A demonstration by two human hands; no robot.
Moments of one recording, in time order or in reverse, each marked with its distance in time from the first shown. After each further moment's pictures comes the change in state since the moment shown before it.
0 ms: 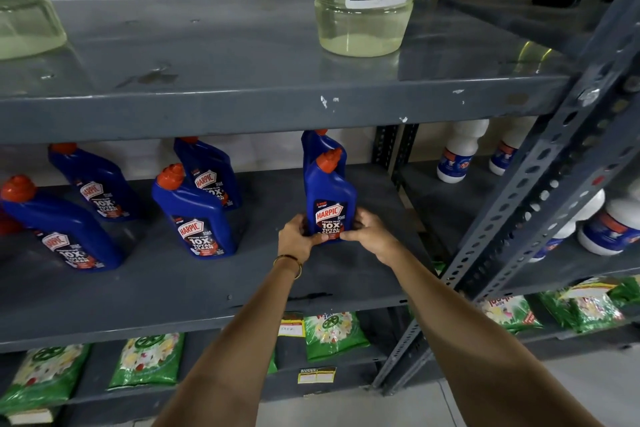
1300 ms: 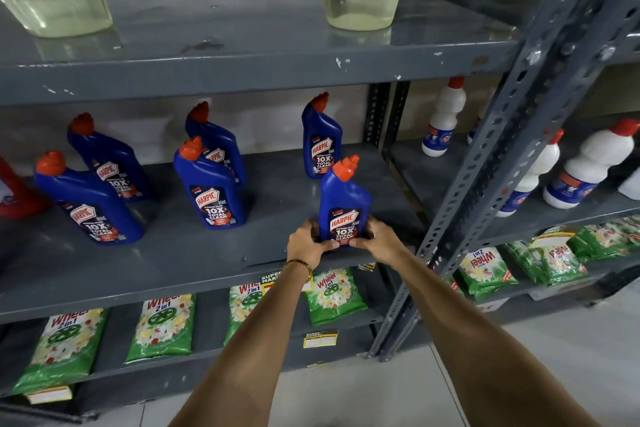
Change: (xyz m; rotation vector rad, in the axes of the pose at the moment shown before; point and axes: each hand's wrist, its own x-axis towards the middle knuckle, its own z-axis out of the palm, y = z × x) left_hand -0.086 -0.012 -0.011 0.245 -0.109 -0.015; right_hand -0.085 0.040 0.015 -0.298 0.088 -0.048
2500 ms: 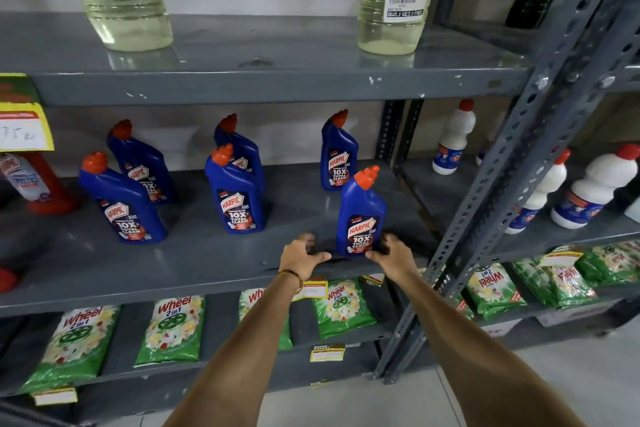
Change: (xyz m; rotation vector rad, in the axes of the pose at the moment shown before) left_hand -0.008 -0.030 -0.038 -0.018 -0.033 -0.010; right_hand -0.019 0.002 0.014 -0.115 0.232 0.106
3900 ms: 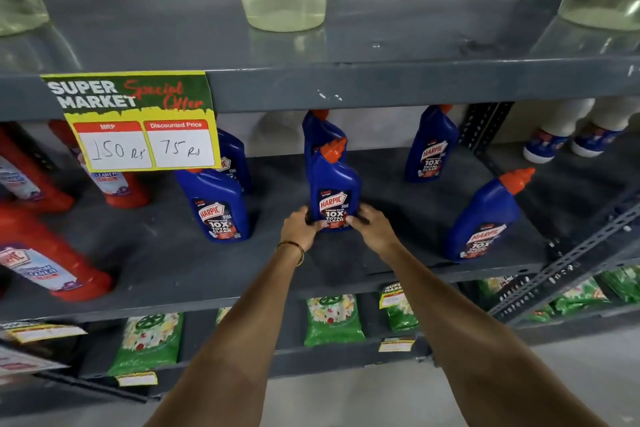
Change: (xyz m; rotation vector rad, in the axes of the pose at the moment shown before) left_hand 0.071 -0.077 -0.173 0.025 0.085 -0.044; right_hand 0.030 -0.159 0.183 0.320 -0.191 -0.133
